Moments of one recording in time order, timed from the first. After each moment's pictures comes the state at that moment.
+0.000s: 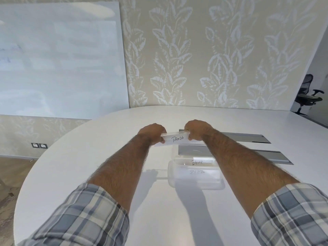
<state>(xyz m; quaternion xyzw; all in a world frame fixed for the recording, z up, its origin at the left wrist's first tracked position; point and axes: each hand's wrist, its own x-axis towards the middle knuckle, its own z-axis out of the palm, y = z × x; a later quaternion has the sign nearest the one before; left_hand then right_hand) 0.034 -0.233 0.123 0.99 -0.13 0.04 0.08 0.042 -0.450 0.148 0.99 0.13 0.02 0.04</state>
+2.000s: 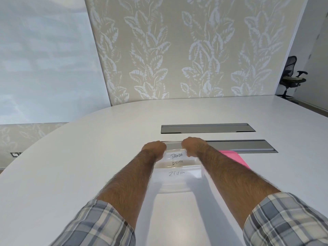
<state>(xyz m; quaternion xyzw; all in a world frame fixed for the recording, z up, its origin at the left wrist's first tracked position) 0.089 -0.351 0.023 0.99 -0.16 -0.02 -0.07 0.086 -0.551 0.036 0.98 0.13 -0.04 0.11</state>
